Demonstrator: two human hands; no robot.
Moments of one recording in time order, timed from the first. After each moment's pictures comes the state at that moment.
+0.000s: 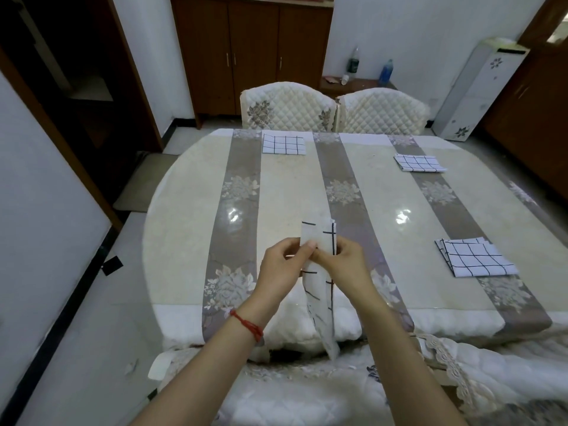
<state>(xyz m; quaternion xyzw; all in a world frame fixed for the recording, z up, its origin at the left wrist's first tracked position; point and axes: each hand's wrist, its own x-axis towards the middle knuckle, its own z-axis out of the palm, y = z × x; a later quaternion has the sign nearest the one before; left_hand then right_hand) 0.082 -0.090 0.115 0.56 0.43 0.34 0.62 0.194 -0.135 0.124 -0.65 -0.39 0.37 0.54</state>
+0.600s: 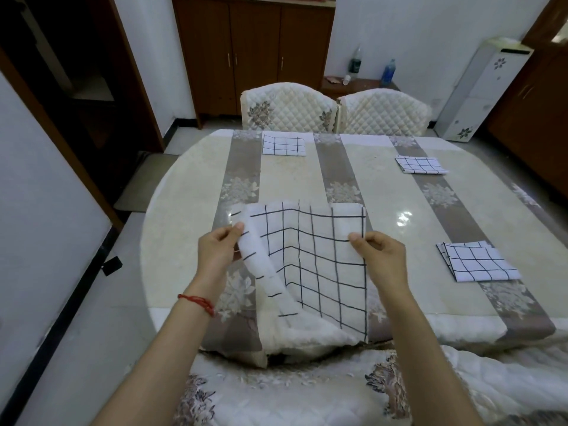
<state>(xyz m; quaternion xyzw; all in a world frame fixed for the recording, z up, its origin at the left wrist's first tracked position) 0.030 -0.018 0.097 0.43 0.53 0.44 0.59 0.249 -0.140 0.121 -0.69 -0.32 0.26 0.59</state>
